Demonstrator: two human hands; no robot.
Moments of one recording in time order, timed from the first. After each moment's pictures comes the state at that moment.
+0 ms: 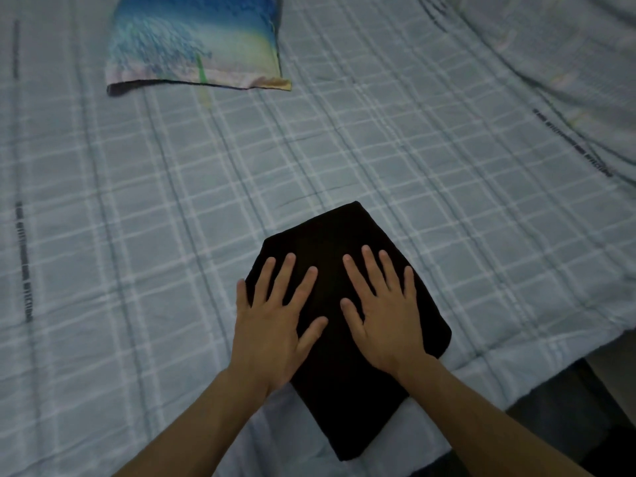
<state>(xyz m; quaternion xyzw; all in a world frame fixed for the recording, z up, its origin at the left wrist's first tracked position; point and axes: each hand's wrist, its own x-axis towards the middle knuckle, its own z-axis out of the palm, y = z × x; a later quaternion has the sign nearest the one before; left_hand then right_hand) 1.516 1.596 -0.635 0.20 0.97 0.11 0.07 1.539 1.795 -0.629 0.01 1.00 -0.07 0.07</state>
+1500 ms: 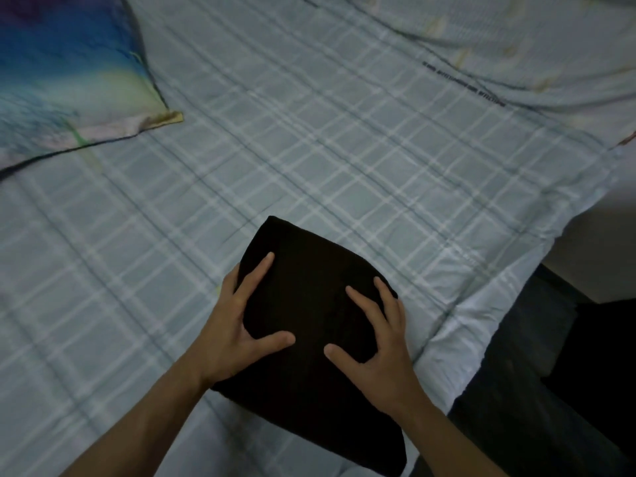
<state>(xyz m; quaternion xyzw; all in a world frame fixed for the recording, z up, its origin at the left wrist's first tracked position) 1.419 1.599 -0.586 0.32 0.80 0.43 0.27 1.590 1.778 -0.597 0.28 0.84 -0.47 -0.06</state>
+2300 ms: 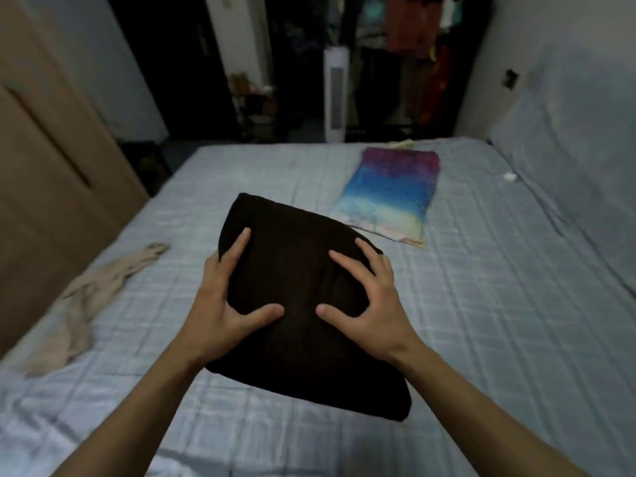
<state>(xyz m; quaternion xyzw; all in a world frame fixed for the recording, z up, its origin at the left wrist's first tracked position) 1.647 1.407 -0.201 -0.04 0.89 0.42 -0.17 1.562 1.641 -0.225 -0.29 0.83 -0.48 -0.02</state>
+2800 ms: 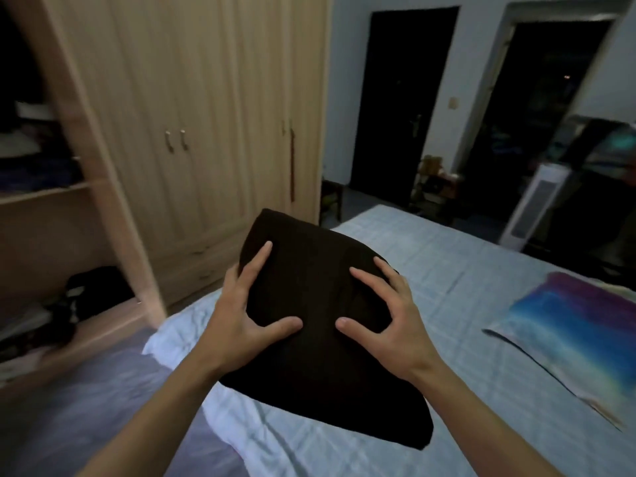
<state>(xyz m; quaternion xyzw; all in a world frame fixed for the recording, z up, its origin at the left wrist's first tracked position) 1.894 1.258 -0.132 -0.25 0.82 0.37 -0.36 1.689 1.405 -0.135 -0.54 0.69 -0.47 0.07</state>
